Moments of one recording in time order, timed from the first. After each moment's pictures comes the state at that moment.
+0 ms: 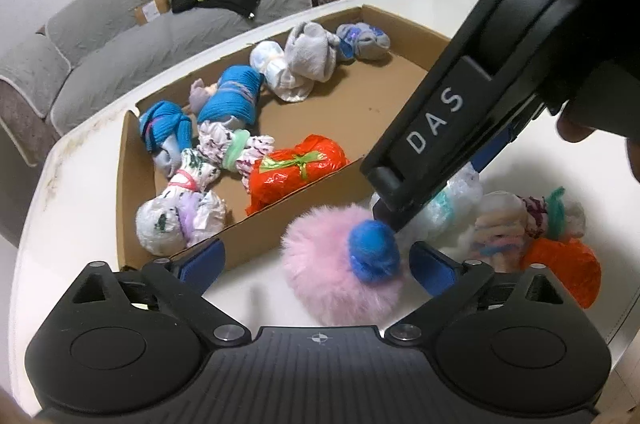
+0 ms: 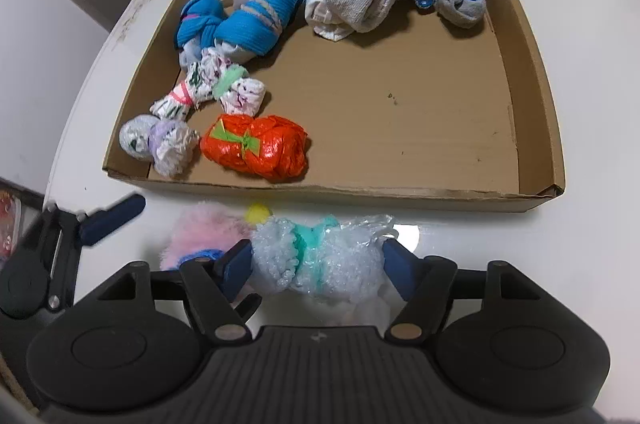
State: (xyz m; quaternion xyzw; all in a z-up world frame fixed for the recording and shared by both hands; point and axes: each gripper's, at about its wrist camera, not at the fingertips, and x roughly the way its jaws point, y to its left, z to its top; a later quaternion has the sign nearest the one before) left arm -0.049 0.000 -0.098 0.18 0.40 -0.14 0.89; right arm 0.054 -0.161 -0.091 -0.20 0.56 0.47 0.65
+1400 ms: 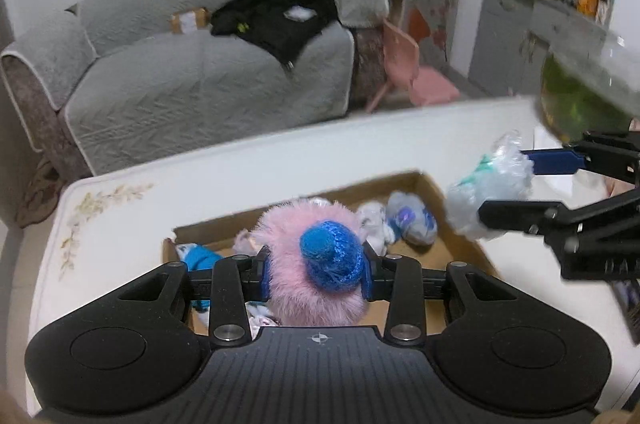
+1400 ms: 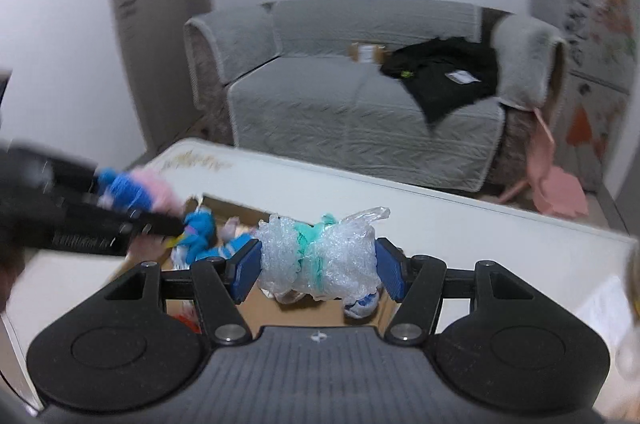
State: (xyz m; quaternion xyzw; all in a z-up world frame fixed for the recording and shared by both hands) left arm 0.070 -0.004 0.026 0.08 0.39 -0.11 0.91; right arm 0.125 -0.179 0.012 -0.19 0.26 0.60 0.74
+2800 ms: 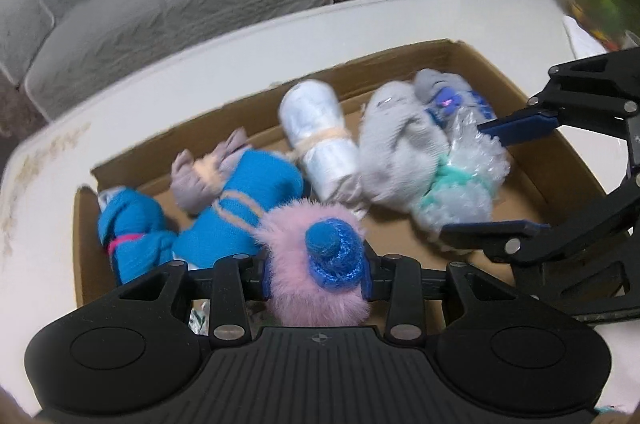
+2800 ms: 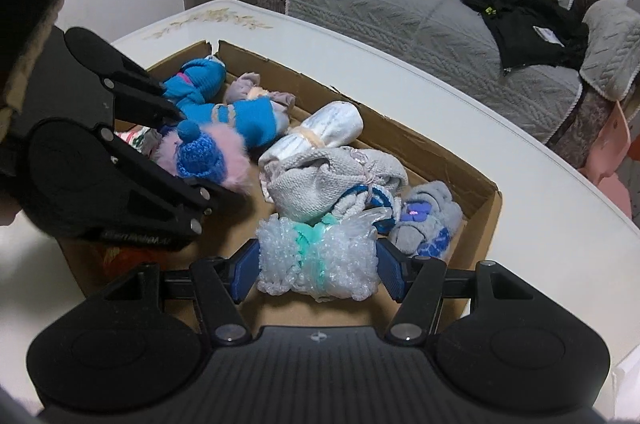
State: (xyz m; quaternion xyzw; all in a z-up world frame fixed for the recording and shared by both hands) left arm 0.123 -0.008 -0.095 0.13 0.48 -0.12 0.86; right arm 0.120 -0.124 -0.071 -0.34 0.28 0.62 0.66
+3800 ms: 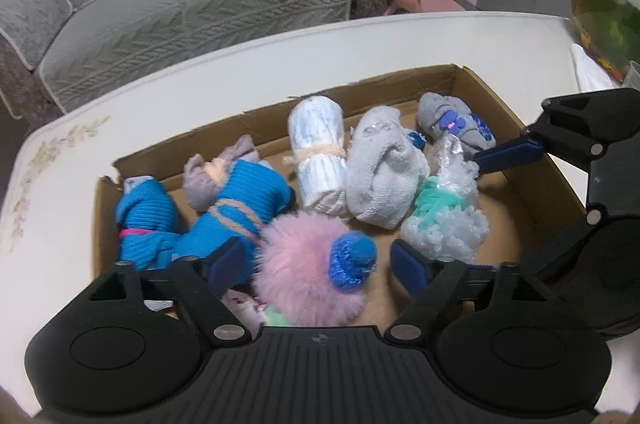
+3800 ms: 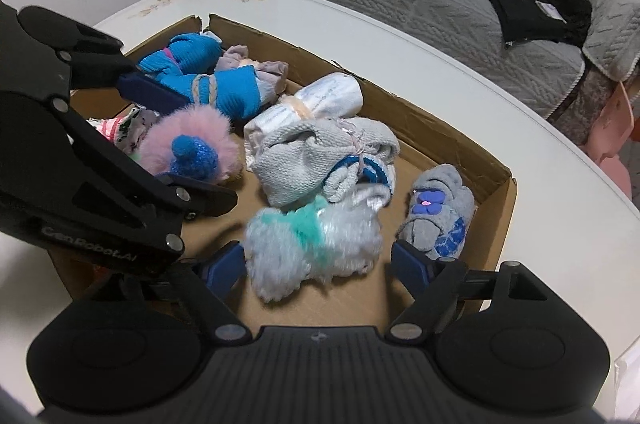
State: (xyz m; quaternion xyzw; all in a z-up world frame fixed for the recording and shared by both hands) left arm 0.110 -0.007 -0.070 0.11 0.47 -0.09 0.87; right arm 0.113 -0.113 -0.073 -0.36 0.32 0.59 0.65
